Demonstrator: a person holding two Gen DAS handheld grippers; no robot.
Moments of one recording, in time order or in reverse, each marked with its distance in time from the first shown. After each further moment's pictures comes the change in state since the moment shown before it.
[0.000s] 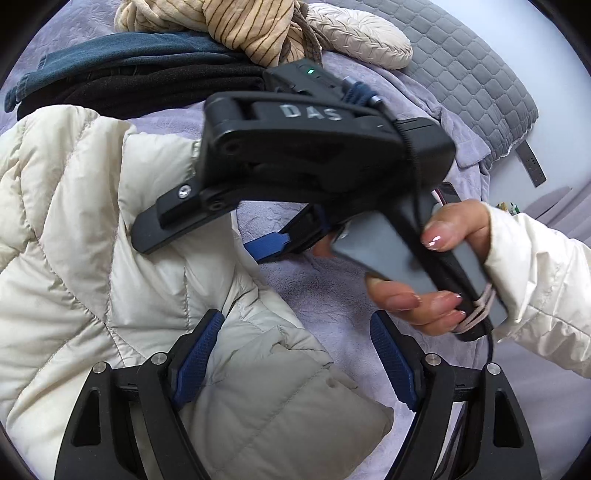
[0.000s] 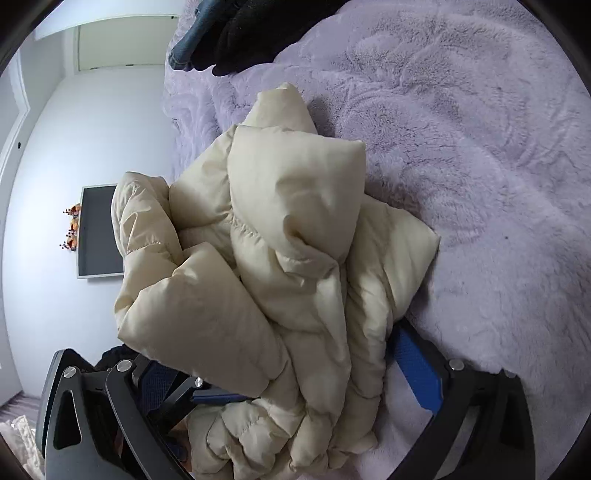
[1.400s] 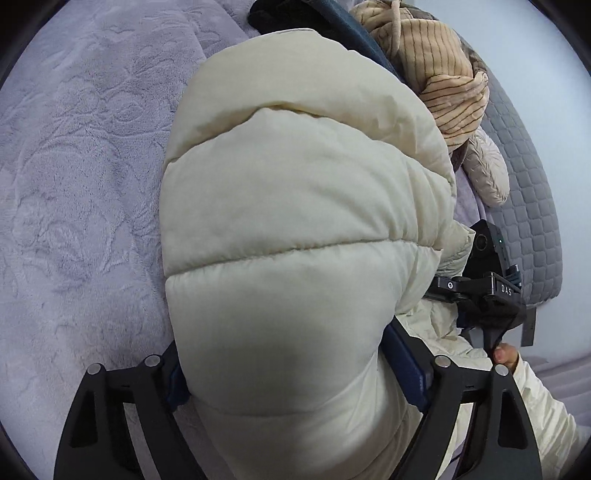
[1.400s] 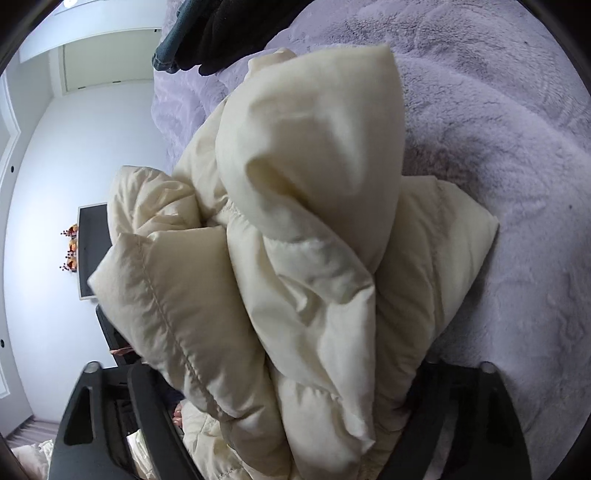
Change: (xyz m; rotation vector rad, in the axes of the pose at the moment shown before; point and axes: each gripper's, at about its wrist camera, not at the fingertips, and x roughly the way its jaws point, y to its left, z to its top) left arm -0.049 0.174 -0.060 -0.604 -0.117 -0.042; right arm 0.028 0.016 0.005 0.078 -0.027 0.012
